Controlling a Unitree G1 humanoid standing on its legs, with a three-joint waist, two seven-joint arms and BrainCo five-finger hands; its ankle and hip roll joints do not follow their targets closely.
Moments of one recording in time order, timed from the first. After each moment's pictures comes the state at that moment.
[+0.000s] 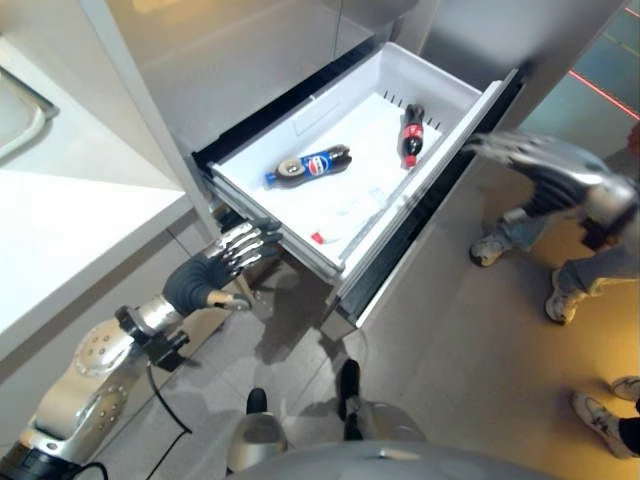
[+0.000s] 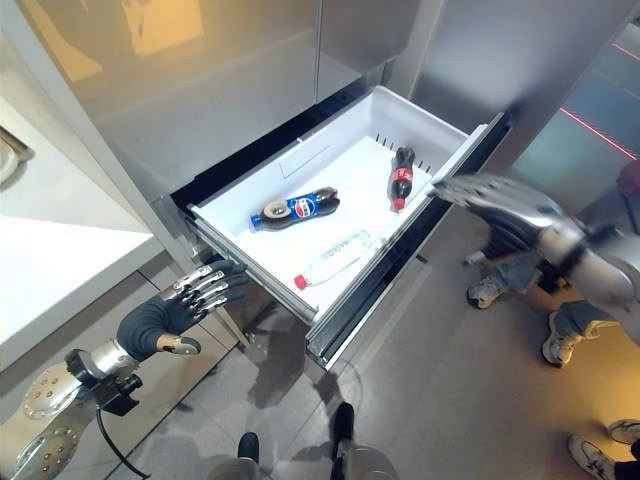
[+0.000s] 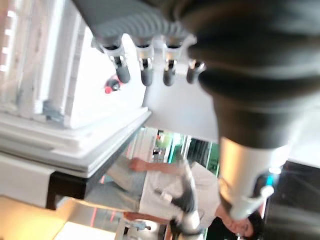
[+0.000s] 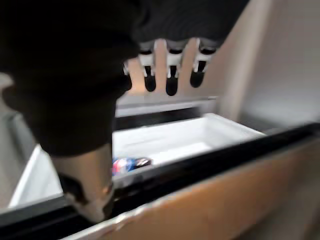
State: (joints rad) left arm 0.29 0.84 -0.06 -0.37 -0.83 -0.16 -0.47; right arm 0.15 -1.19 -0.20 -0.08 -0.27 -0.34 0.04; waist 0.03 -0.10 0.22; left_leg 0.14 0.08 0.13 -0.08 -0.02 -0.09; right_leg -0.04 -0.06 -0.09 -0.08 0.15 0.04
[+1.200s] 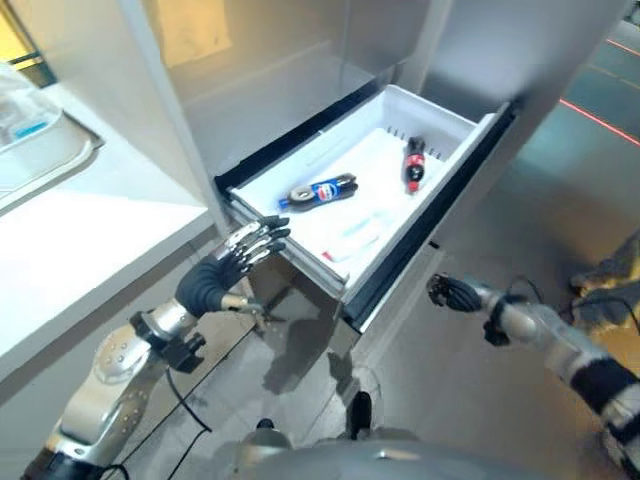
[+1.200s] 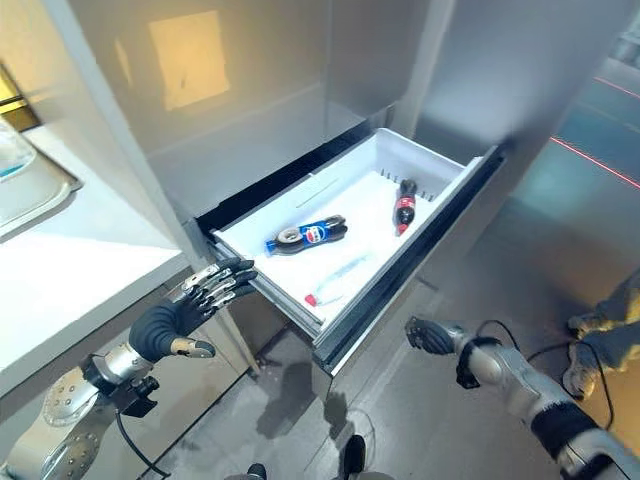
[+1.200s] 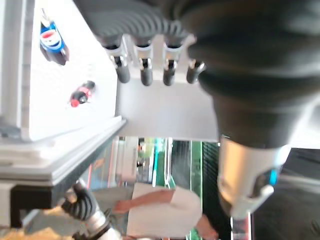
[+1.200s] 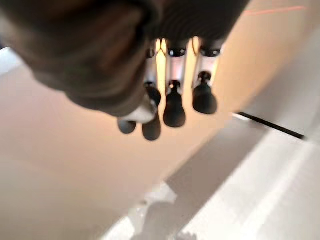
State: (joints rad) left arm 0.23 0.77 -0.12 -0.37 -0.73 -0.23 -0.44; right arm -0.35 -0.81 0.63 0.50 -0.38 -0.30 0.11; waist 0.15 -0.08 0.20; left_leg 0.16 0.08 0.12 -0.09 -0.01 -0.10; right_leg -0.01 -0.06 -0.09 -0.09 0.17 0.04
